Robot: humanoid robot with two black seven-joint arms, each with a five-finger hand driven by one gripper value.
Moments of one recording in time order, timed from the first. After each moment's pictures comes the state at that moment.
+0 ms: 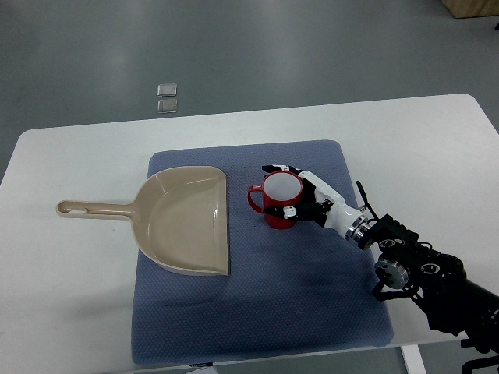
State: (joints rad) left arm -0.12 0.00 0.06 -0.23 0.09 0.05 0.10; right arm 0.54 -0.03 0.68 0.61 -0.83 0.35 0.61
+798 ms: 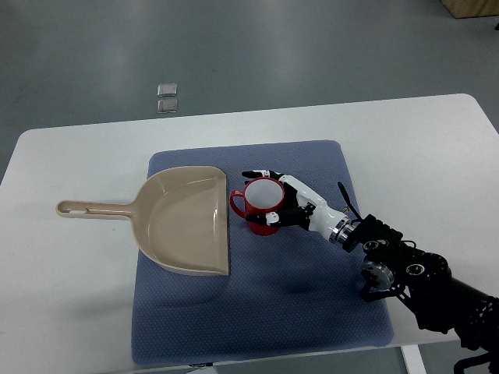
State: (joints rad) left arm -0.12 0.00 0.05 -0.22 0.09 0.05 0.10; right arm 0.56 0.00 0.61 0.62 -0.83 0.33 0.61
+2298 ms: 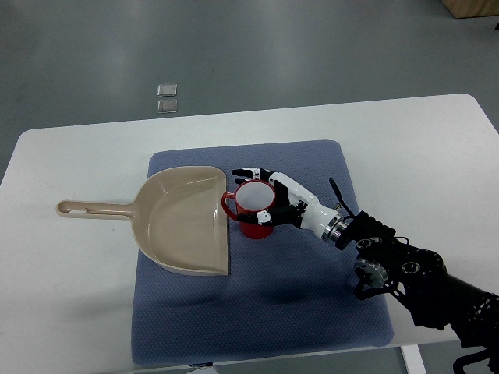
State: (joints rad) left arm -0.12 0.00 0.05 -0.22 0.09 0.05 0.10; right arm 0.59 0.00 0.57 0.66 -0.81 0.31 0.61
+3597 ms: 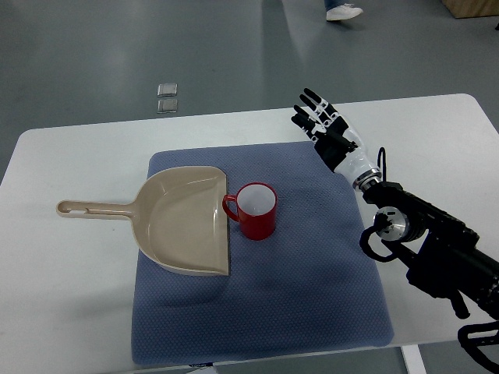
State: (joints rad) left arm -0.12 0.00 0.06 -0.22 0.09 0.05 0.10; right arm 0.66 -0.08 0.75 0.66 -0.12 0.34 0.45
